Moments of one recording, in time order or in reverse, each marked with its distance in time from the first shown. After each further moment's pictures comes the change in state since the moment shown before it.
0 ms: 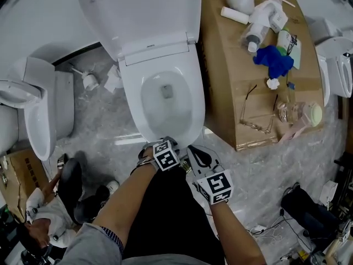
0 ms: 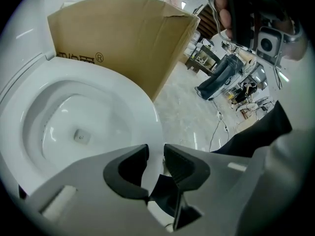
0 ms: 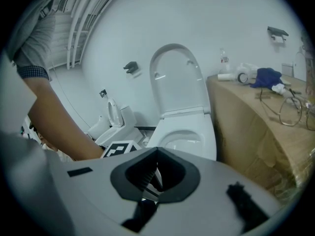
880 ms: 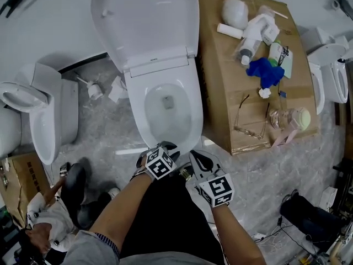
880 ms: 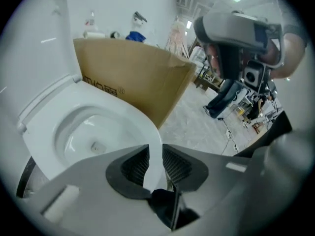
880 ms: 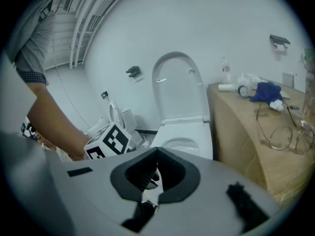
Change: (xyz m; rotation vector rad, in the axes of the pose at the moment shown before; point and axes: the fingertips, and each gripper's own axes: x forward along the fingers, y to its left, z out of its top) left arm -0.083 0.004 0.040 -0.078 -0.216 0.117; right arm -0.023 0.004 0.029 -0.029 -0.029 -0.004
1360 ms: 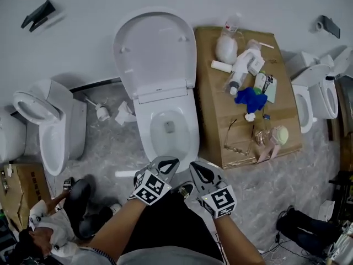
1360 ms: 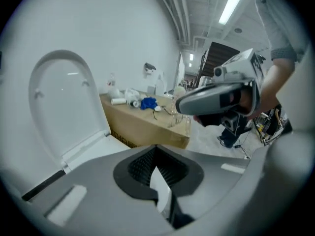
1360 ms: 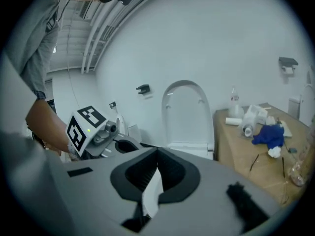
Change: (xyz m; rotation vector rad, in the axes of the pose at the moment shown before) left arm -0.184 -0.014 0.120 0.011 -0.410 0.222; right arm -0.053 0.031 0.115 -0.098 -0.143 0.038
